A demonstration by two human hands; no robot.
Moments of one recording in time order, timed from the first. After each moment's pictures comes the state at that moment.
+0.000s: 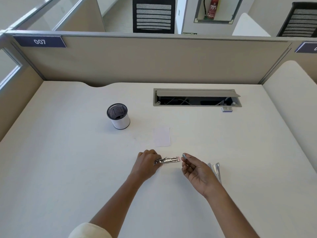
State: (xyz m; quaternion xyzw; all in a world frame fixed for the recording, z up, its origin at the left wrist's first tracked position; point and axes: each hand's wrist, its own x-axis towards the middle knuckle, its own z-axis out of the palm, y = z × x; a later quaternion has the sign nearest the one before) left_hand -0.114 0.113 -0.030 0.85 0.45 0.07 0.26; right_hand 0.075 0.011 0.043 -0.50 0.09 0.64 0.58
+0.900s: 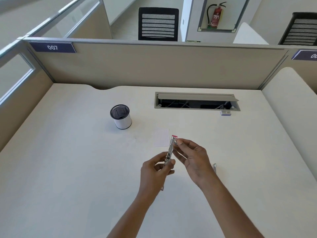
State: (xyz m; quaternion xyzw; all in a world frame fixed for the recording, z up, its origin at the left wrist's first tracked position) left_hand -0.084 0.014 0.088 0.41 0.53 0.37 0.64; right_hand 0.058 0.017 0.106 -0.51 -0.13 0.59 0.62
